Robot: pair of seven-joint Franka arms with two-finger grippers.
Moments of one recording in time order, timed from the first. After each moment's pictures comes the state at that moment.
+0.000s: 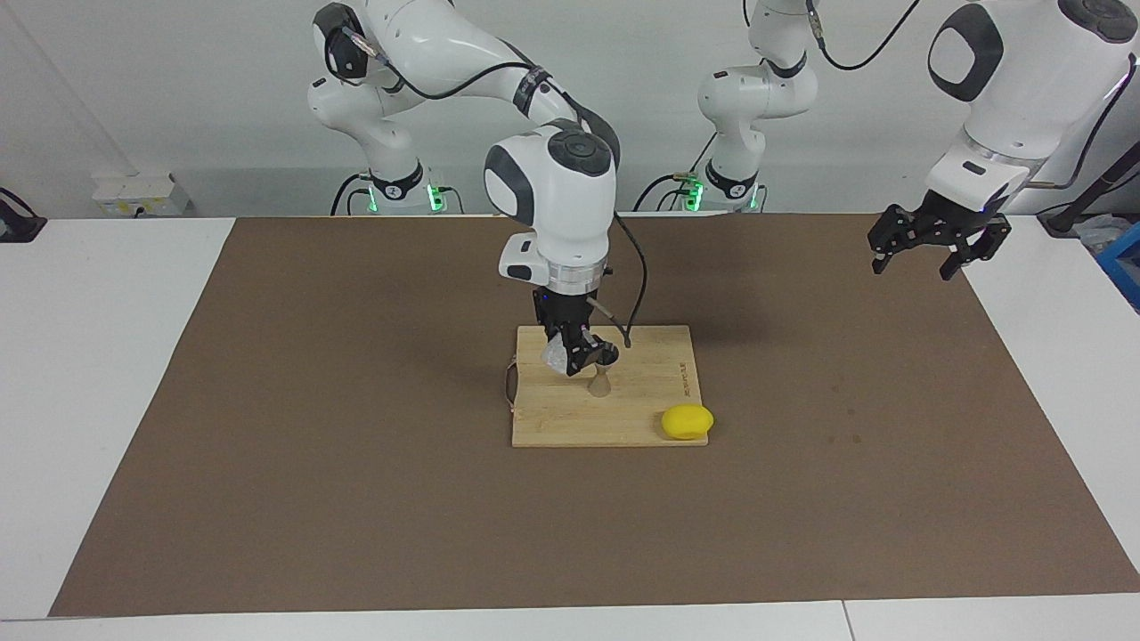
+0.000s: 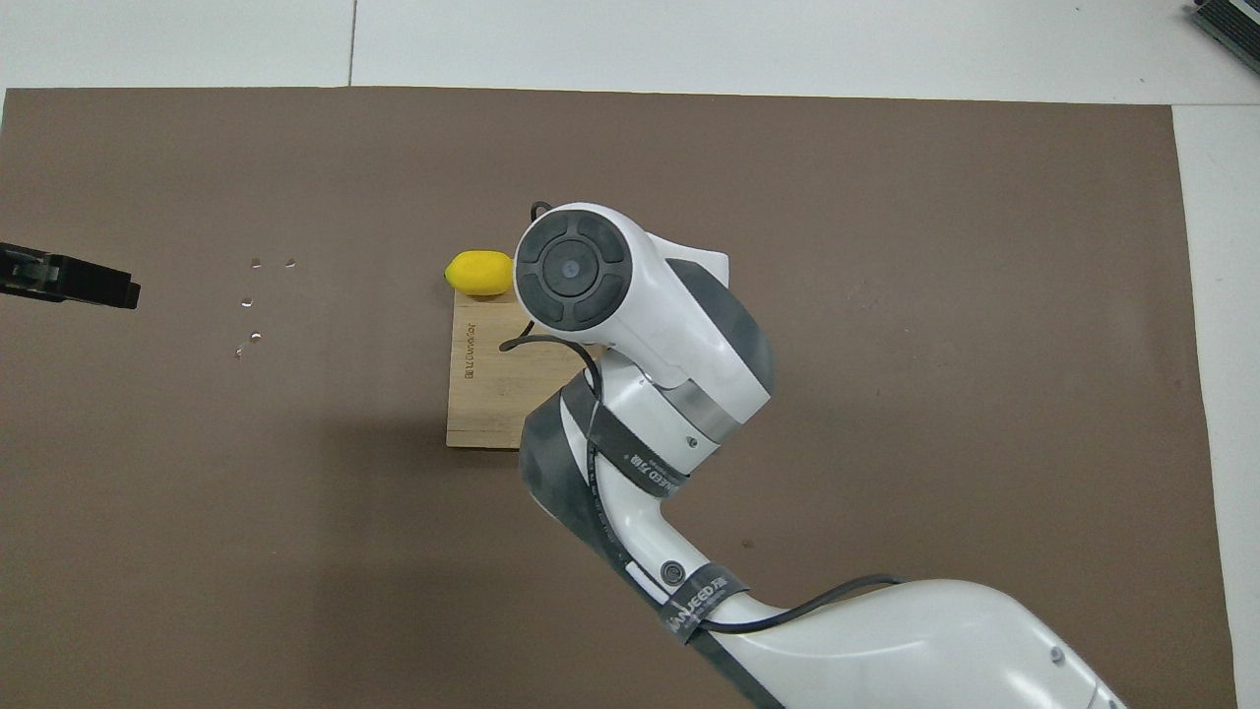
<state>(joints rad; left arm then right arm) 0.04 0.01 -0.04 -1.64 -0.01 1.73 0.22 0.49 0.50 0.07 -1.31 -0.10 1.92 1.65</state>
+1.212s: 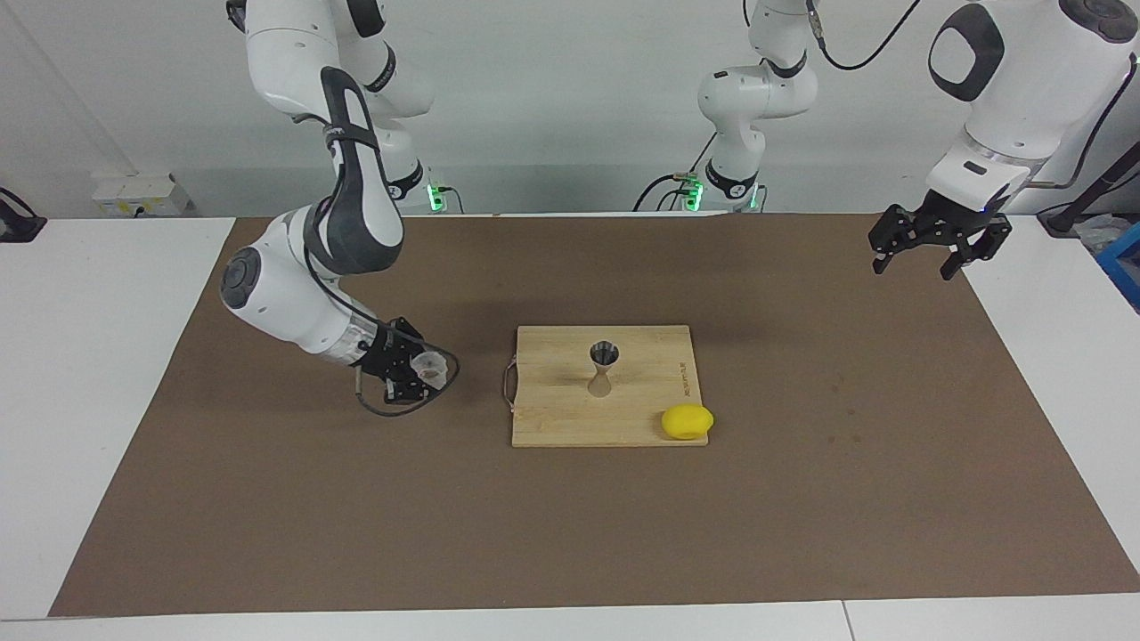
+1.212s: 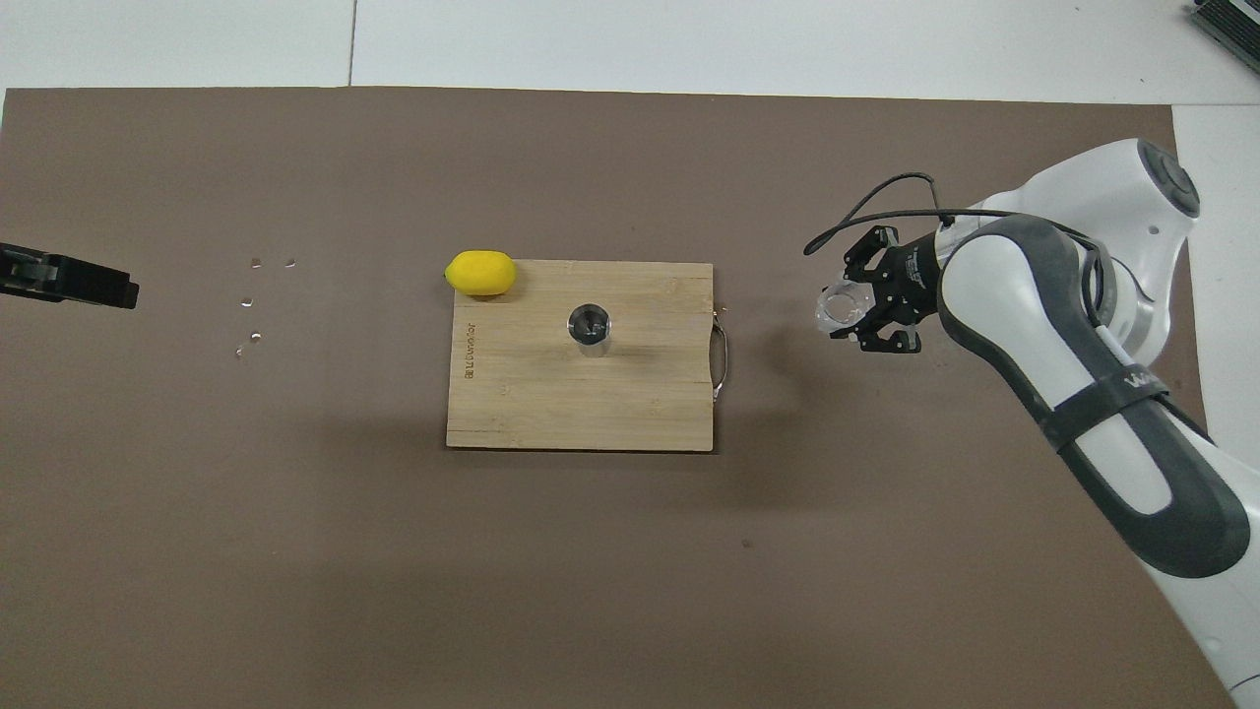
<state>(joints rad) 0.04 0.01 -0.03 -1.64 -0.01 1.73 0.22 -0.01 0.34 0.07 -1.82 0.49 2.03 1.29</state>
